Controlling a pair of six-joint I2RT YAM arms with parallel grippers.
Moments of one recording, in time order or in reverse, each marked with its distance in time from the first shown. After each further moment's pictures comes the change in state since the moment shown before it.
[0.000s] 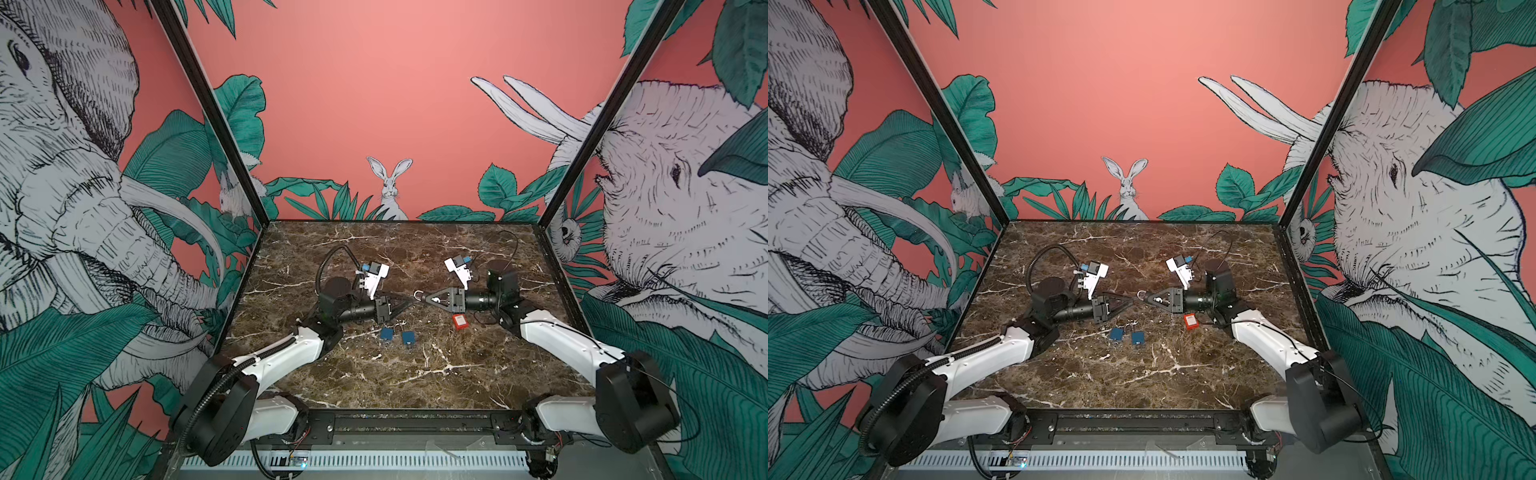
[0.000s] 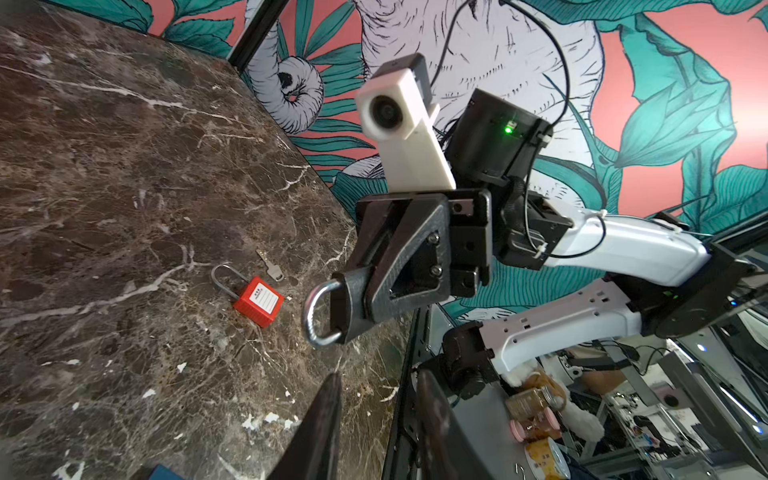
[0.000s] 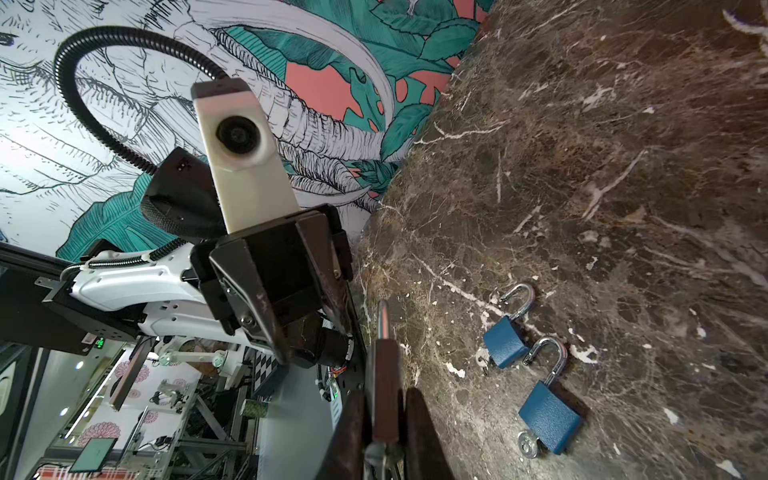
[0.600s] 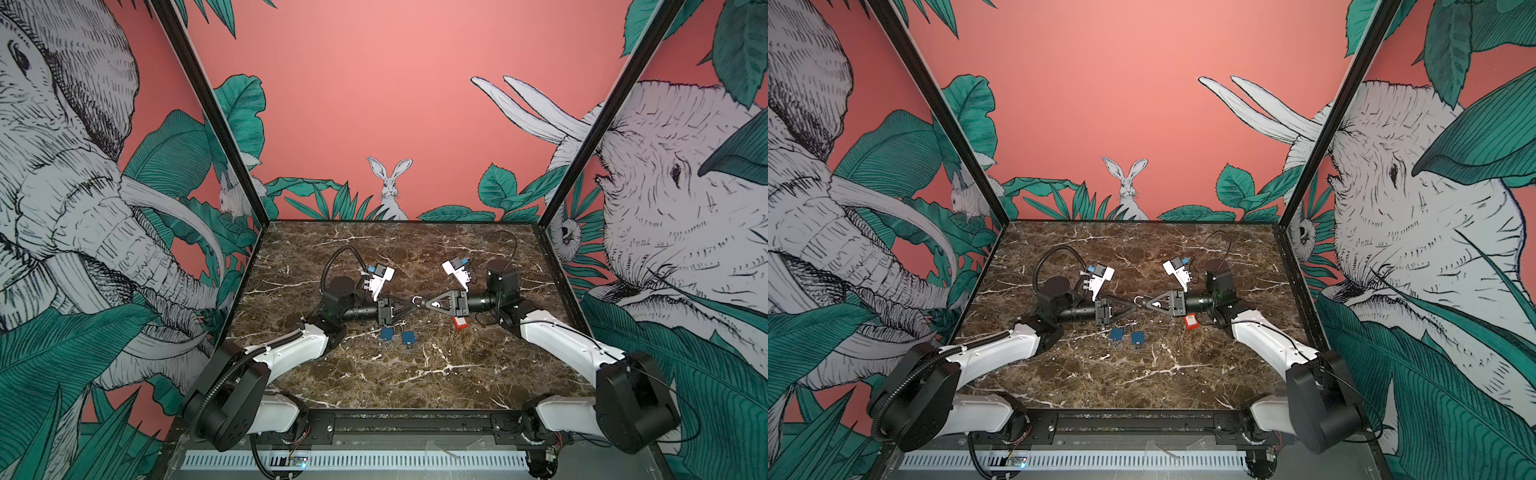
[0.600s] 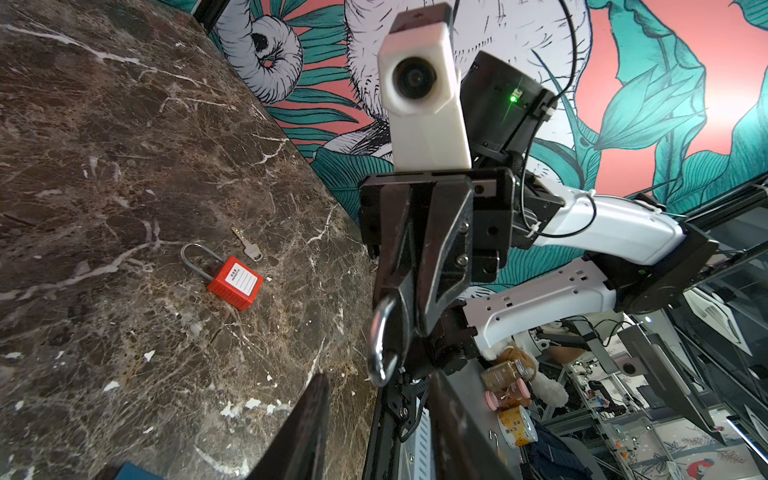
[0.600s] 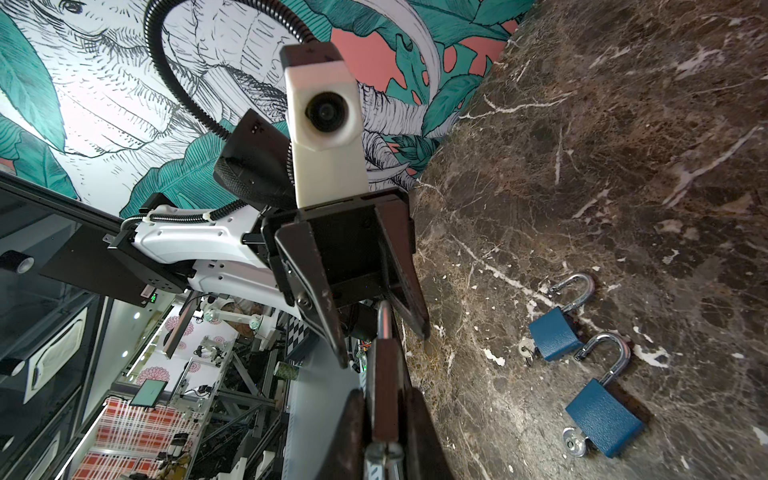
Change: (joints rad) left arm 0.000 0.077 0.007 0.053 0.080 -0.029; right arm 0.003 -0.002 0.000 0.019 -0.127 0.007
